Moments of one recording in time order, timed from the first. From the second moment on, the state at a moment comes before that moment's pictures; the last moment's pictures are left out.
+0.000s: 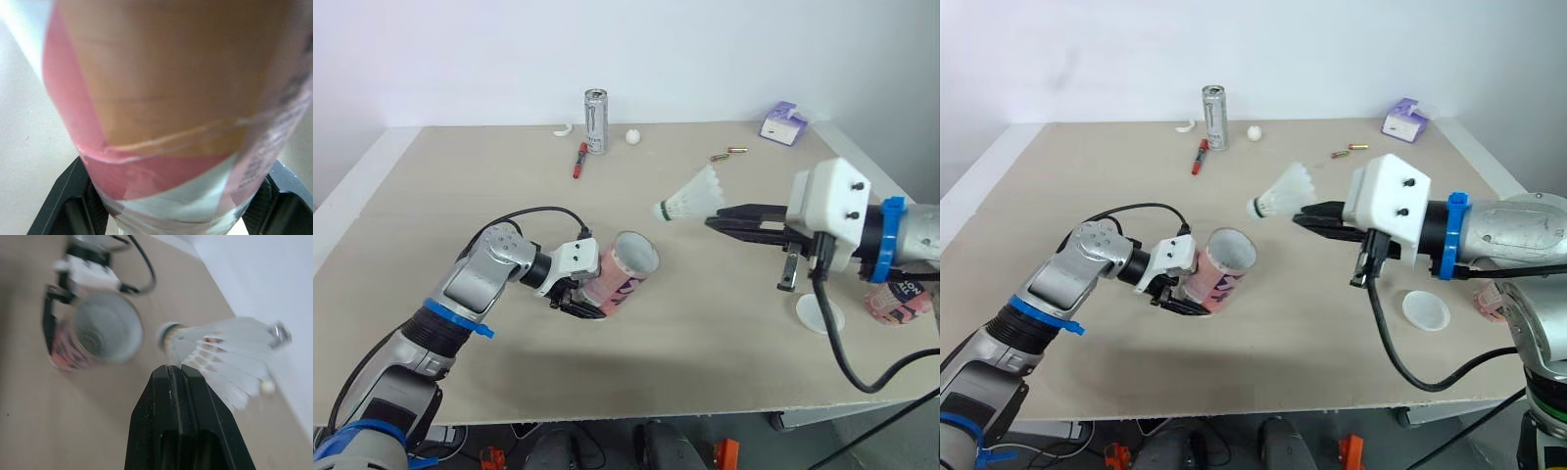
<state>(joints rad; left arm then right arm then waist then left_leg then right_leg) -0.71 0.60 -0.41 0.07 -0.08 0.46 -1.34 -0.53 -1.01 -0.16 -0.63 0.48 0.60 1.01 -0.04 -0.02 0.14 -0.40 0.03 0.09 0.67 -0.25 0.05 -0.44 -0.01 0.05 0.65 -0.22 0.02</state>
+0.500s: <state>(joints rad) -0.70 0.60 -0.41 0.04 -0.08 0.47 -1.33 -0.59 -0.99 0.07 -0.66 0.36 0.48 1.02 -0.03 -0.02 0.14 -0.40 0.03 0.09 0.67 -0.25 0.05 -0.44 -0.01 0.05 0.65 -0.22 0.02</state>
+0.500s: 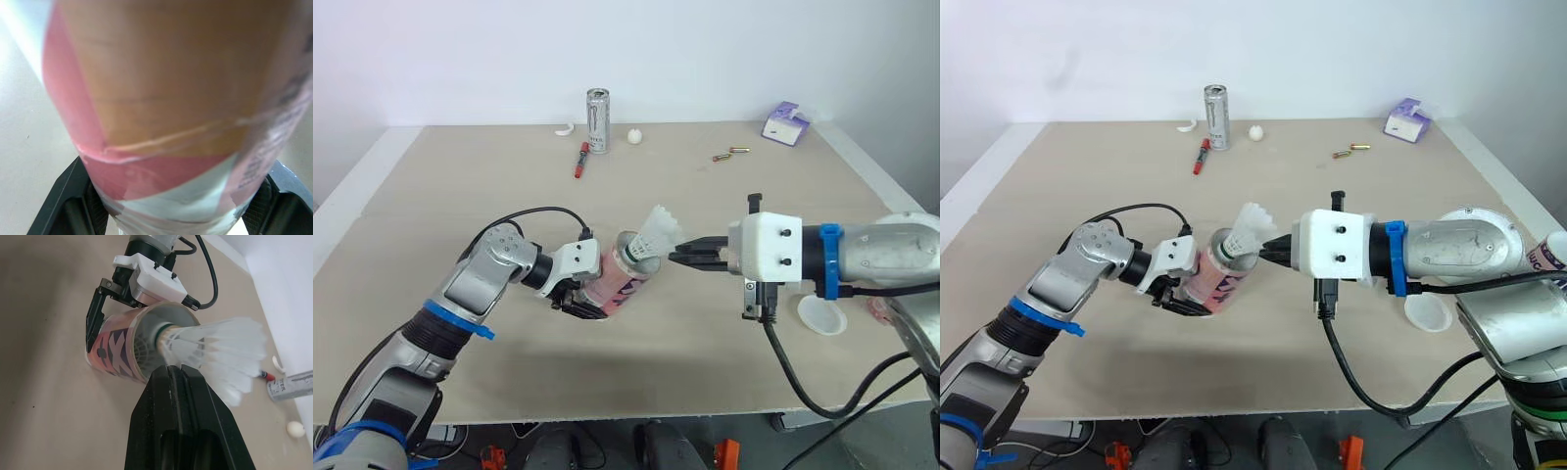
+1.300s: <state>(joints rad) -0.72 0.60 -0.42 0.06 -0.08 0.42 -1.34 -0.73 -0.92 -0.02 -0.43 0.61 0.69 1.04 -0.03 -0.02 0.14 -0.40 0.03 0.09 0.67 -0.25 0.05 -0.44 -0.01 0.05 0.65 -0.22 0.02</state>
